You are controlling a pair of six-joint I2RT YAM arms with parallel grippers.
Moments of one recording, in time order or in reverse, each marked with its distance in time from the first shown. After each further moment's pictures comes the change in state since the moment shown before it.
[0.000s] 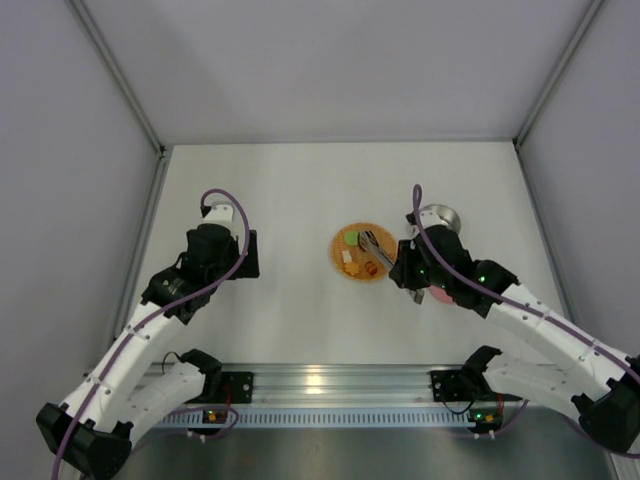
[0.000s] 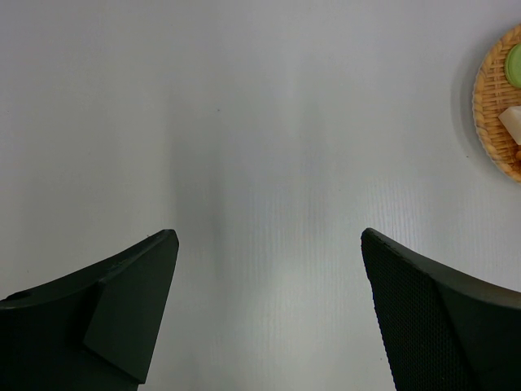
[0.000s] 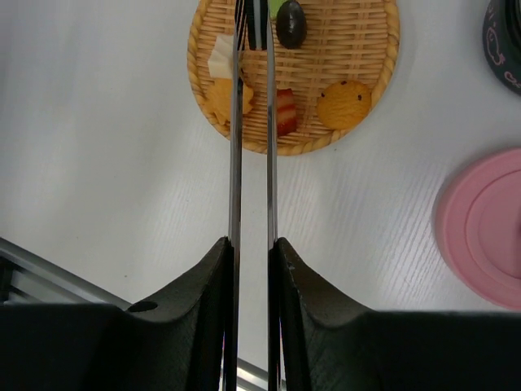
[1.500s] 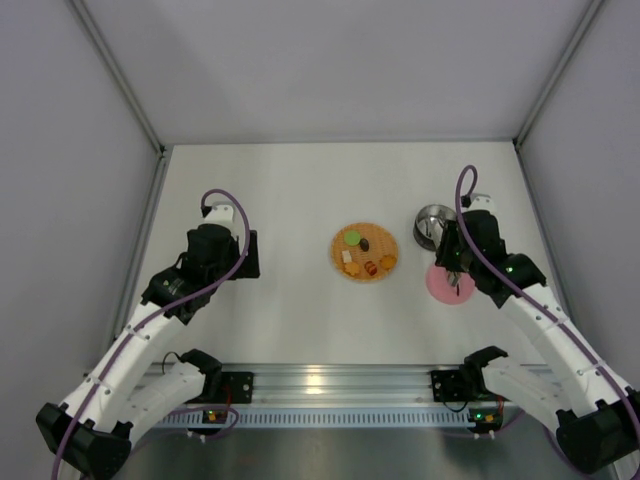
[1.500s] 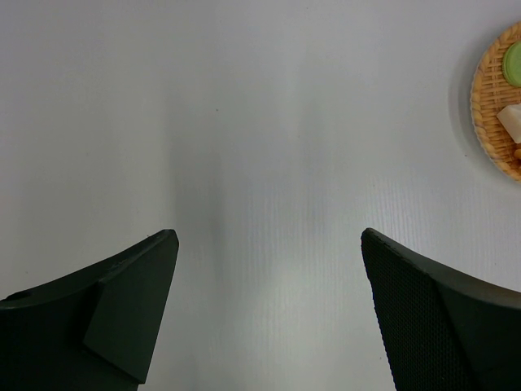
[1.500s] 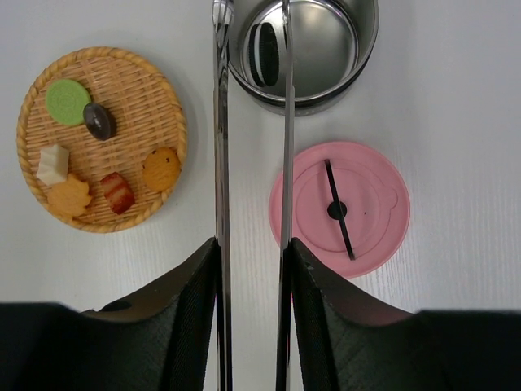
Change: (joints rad) left arm -0.007 0.000 0.000 0.000 0.001 0.000; right arm -0.337 -0.051 0.049 -0.105 0.152 -0.063
